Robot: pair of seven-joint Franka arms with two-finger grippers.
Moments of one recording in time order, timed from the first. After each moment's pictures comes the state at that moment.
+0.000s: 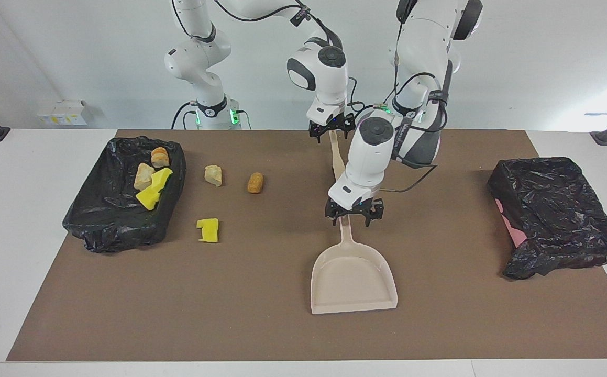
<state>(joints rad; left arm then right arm) -0.48 0.45 -0.11 -1.67 0.09 2.19 -0.53 0.78 0.09 0.17 -2.17 0.16 2.26 0.74</state>
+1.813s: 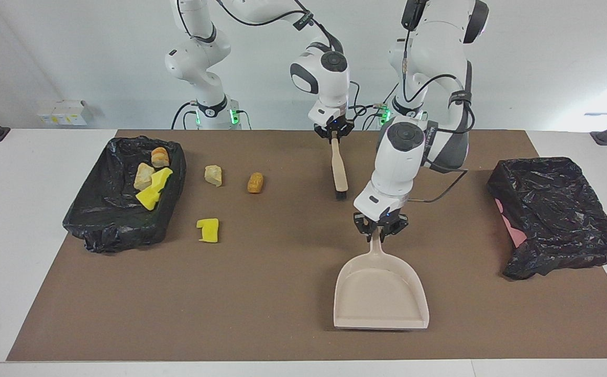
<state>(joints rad) -0.34 0.40 -0.08 -1.58 0.10 2.12 -0.27 0.82 0.04 0.17 -2.19 0.18 2.19 0.89</state>
